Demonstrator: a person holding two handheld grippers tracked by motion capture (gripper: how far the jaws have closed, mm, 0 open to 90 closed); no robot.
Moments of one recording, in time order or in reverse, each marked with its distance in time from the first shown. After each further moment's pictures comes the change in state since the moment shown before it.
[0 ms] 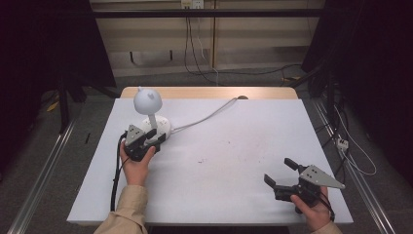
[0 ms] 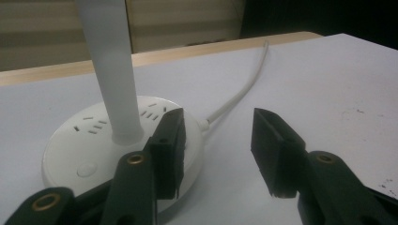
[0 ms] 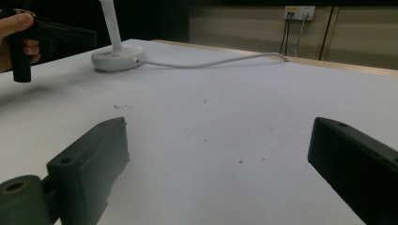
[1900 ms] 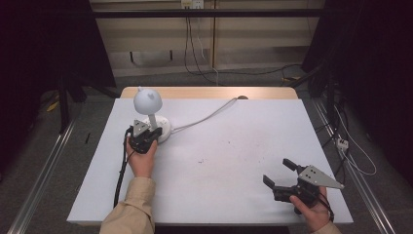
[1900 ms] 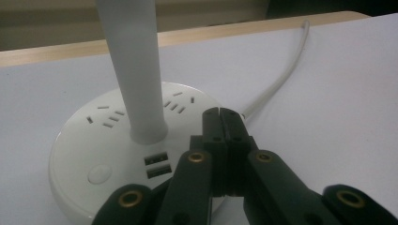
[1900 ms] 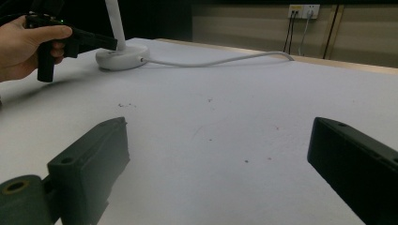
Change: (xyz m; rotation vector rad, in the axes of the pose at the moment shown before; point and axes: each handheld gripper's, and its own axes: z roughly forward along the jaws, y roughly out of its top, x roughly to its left) left arm 0.009 0.000 0.029 0.074 0.089 -0.030; right arm 0.002 -0.001 0.001 0.004 0.012 -0.002
